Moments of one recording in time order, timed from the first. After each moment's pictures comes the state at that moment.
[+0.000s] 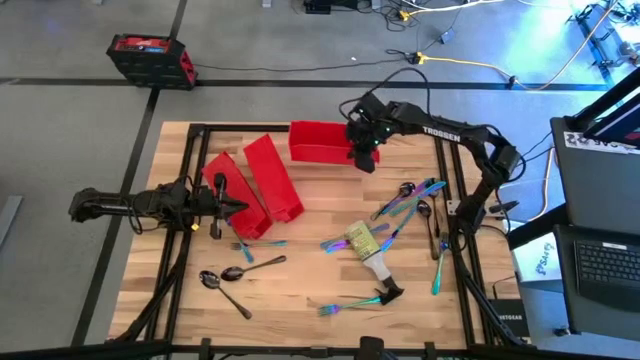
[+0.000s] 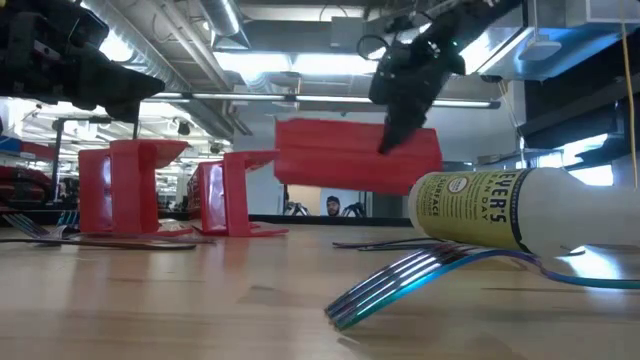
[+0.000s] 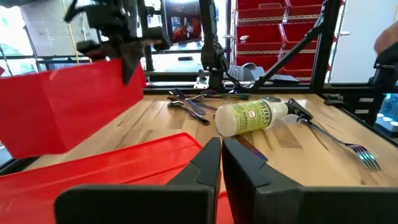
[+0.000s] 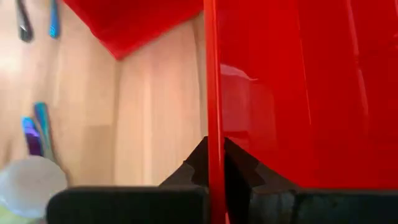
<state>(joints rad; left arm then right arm) -0.03 0.06 0.01 0.03 -0.12 0.03 -0.62 1.72 1.33 -0.72 -0.43 -0.43</state>
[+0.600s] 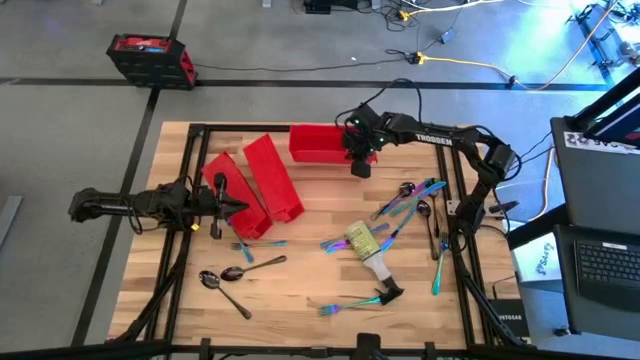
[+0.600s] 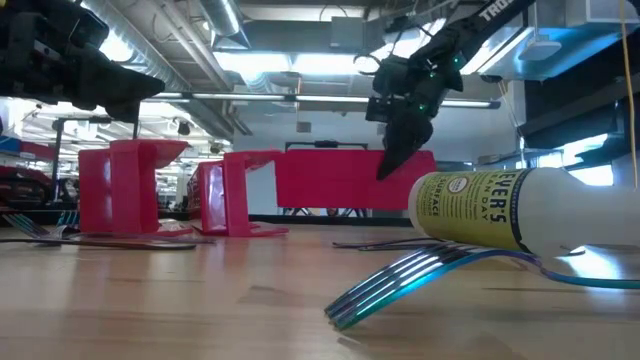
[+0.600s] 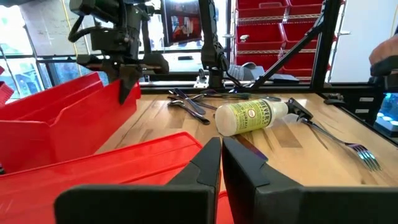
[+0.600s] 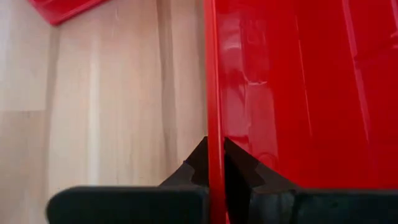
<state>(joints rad) -0.03 0.06 0.01 0.03 -0.12 0.03 -0.58 1.75 1.24 -0.56 -0.27 -0.45</state>
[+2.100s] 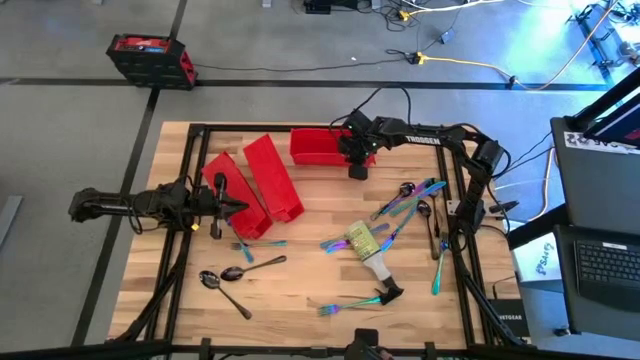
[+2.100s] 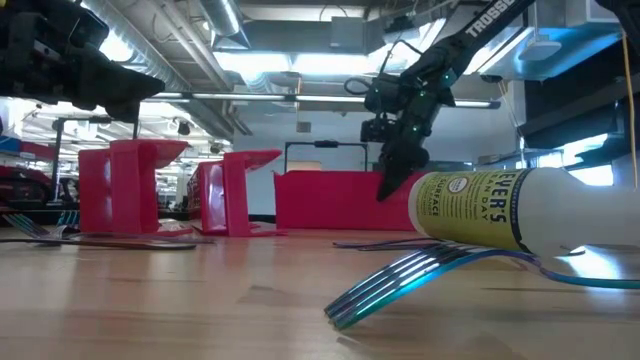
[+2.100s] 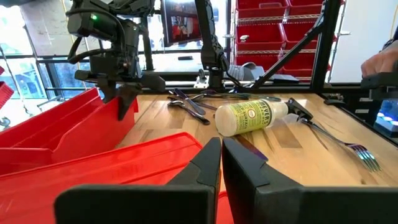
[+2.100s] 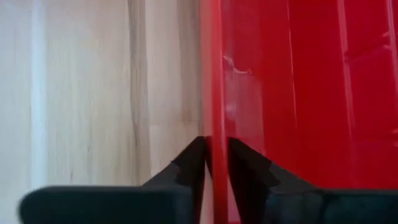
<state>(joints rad) -0.03 0.06 0.01 0.03 -0.12 0.03 -0.58 1.85 1.24 -0.53 -0.16 -0.51</state>
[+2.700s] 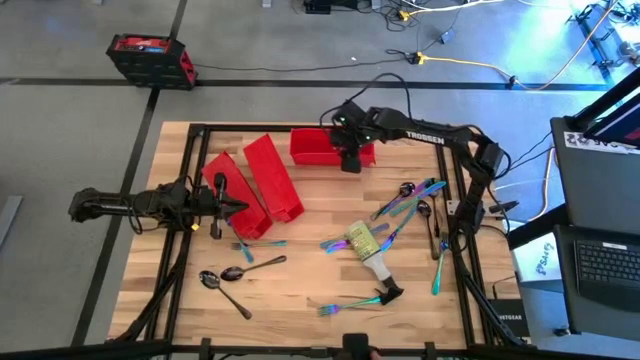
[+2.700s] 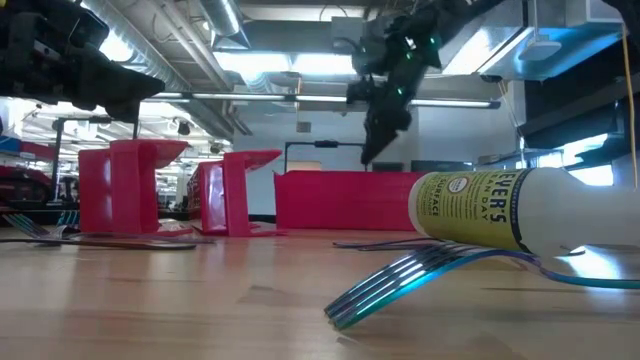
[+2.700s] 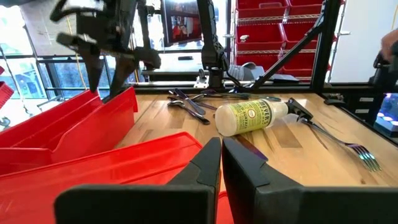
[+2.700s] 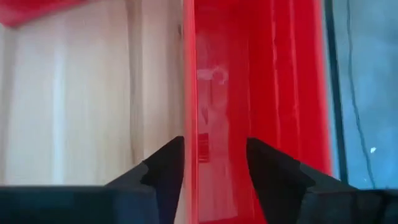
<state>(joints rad) -0.03 0.06 0.01 0.03 -0.12 0.03 -0.49 1.83 1.49 -0.72 -0.07 -0.49</state>
